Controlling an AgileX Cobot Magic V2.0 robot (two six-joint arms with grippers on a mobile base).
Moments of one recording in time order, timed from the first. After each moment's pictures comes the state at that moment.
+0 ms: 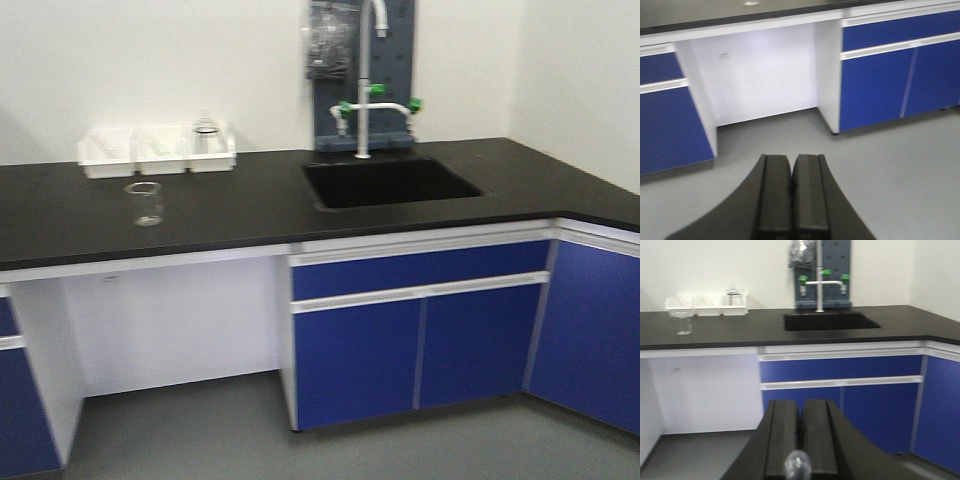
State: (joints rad) left arm -0.07 -0.01 0.03 -0.02 0.01 0.05; right arm -0.03 0.44 -0.21 -1.01 -0.21 1.00
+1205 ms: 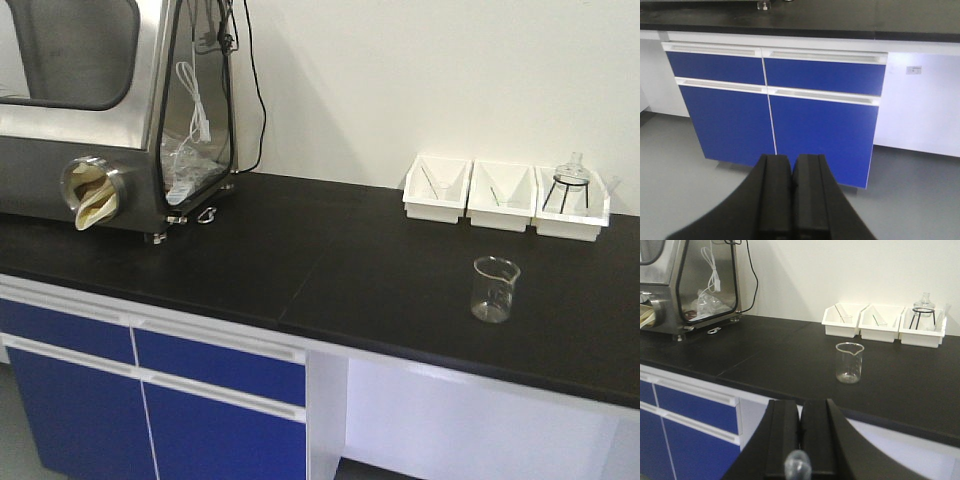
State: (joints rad) left arm -0.07 -0.01 0.03 -0.02 0.01 0.05; right arm -0.03 0.44 -0.21 -1.01 -0.21 1.00
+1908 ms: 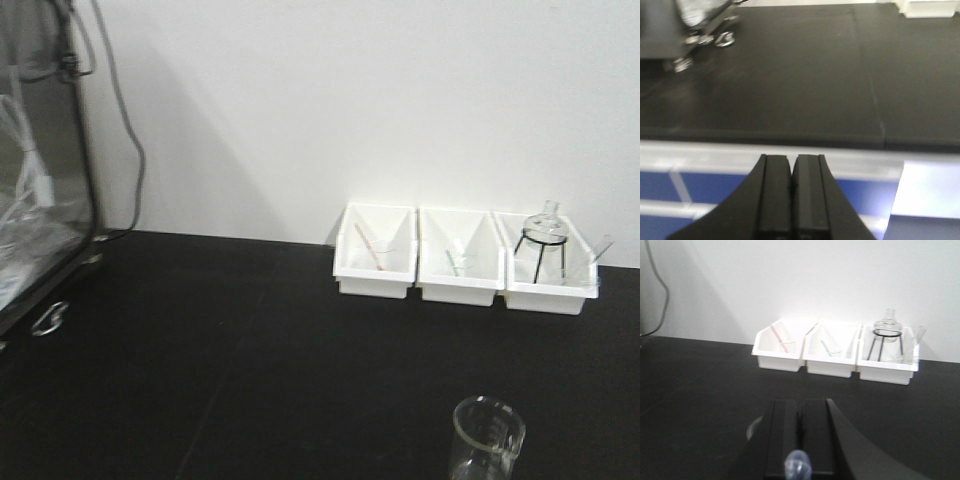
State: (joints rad) left arm -0.07 -0.01 0.03 -0.02 0.01 0.05; right arm -0.03 0.44 -0.21 -1.01 -0.21 1.00
